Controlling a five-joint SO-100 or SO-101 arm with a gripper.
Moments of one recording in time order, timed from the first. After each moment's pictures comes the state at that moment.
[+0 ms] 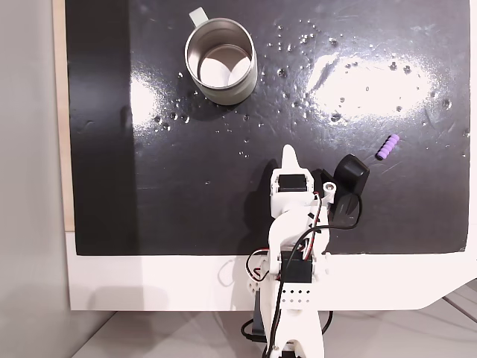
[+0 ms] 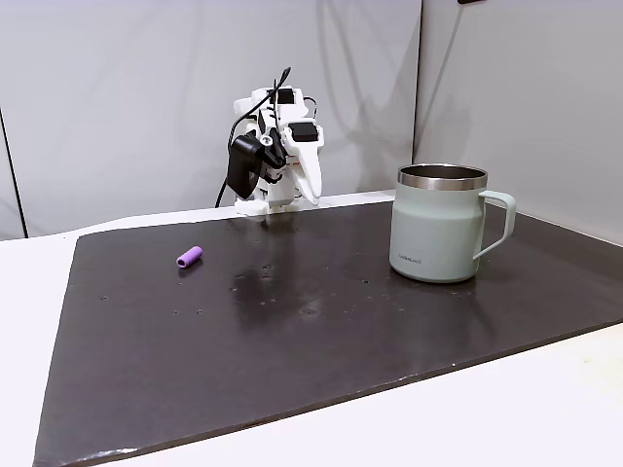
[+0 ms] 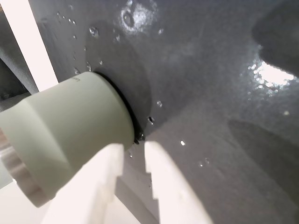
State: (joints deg) arm 3.0 181.2 172.5 42.5 -2.2
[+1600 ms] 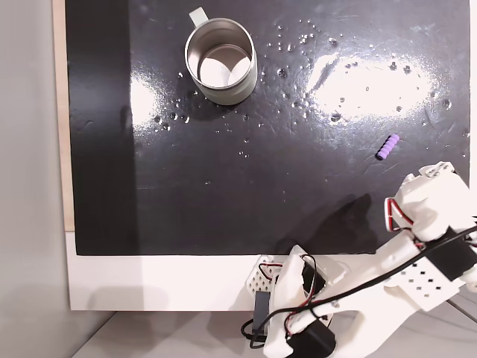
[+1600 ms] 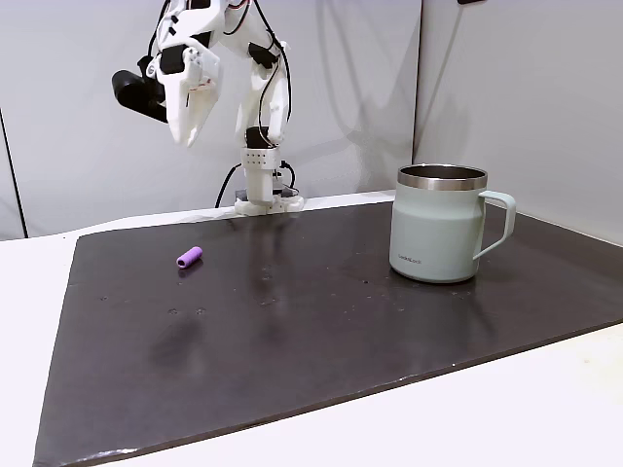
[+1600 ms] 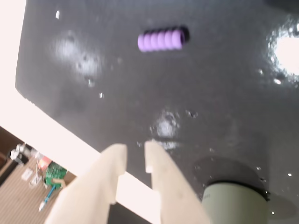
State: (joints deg) arm 45.4 116.6 95.9 80.5 7.0
